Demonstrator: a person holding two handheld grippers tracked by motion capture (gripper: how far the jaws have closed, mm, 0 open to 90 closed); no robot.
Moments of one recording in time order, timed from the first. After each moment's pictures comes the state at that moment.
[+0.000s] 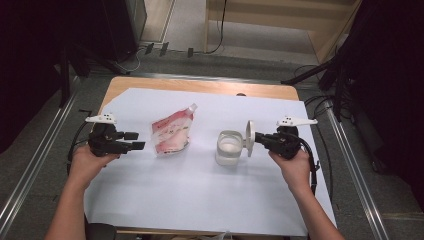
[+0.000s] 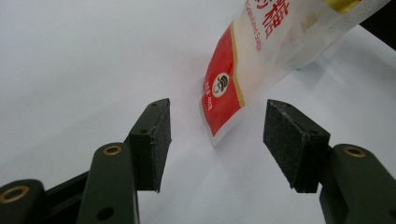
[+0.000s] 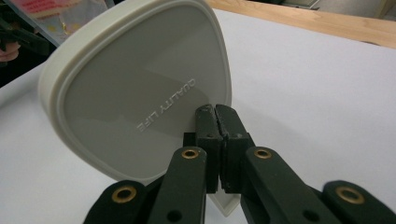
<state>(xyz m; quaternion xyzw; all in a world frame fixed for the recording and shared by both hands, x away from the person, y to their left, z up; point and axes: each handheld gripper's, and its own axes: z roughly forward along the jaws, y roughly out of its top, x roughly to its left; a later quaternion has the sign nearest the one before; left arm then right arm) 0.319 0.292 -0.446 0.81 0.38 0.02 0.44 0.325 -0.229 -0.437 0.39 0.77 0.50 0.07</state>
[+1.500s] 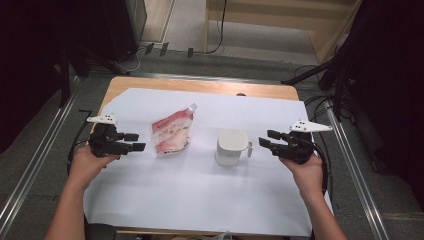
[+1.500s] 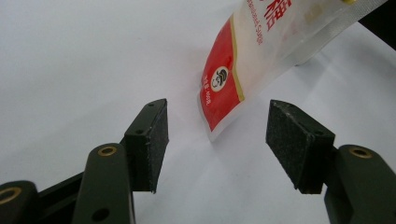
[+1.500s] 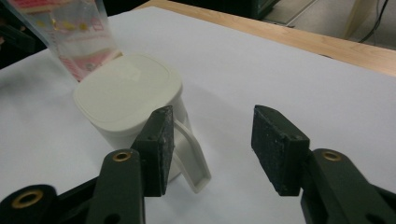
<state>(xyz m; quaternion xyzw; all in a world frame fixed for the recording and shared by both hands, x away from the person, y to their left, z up) 0.319 0.292 -0.449 0.81 0.39 0.01 0.43 0.310 -0.258 -0.434 0.38 0.77 0.50 0.12</state>
